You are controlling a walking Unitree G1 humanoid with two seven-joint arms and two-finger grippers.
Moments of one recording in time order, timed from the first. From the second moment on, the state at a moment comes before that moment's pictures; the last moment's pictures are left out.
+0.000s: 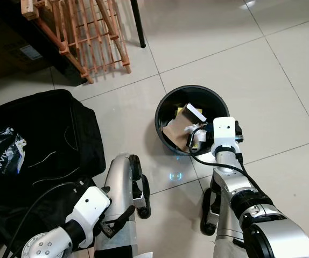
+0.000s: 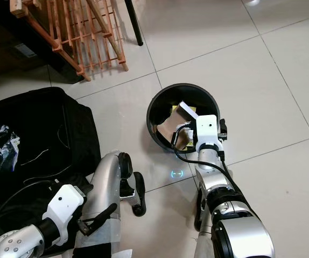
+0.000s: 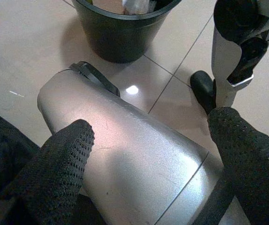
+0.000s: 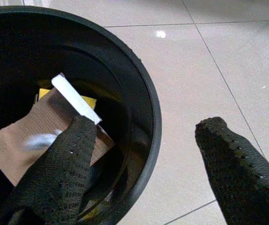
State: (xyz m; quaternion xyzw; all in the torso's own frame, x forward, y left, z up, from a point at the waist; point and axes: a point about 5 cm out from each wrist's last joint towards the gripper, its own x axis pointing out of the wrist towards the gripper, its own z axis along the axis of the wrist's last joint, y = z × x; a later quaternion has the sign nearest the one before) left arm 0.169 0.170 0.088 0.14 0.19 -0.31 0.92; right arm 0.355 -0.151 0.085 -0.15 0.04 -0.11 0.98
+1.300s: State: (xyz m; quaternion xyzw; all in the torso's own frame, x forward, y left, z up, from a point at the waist) left arm 0.232 0.151 0.090 0.14 0.13 -0.33 0.92; right arm 0.356 -0.179 0.096 -0.12 0.02 -0.13 0.98
